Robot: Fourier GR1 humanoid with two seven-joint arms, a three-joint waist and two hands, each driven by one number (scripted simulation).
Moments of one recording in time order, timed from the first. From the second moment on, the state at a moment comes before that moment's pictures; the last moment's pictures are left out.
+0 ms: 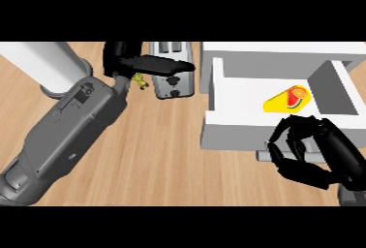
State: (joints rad) left arm -0.94 0.33 -0.46 -1.06 0.67 0.46 -0.21; right arm -0.08 -0.27 0.04 -1.89 0.37 0.29 -0.04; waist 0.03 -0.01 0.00
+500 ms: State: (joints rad) left arm -0.73 0.47 -0.40 -1.25 0.70 0.38 -0.20; right arm -0.24 -0.32 0.17 -1.64 0.76 0.13 -0.13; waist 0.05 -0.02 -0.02
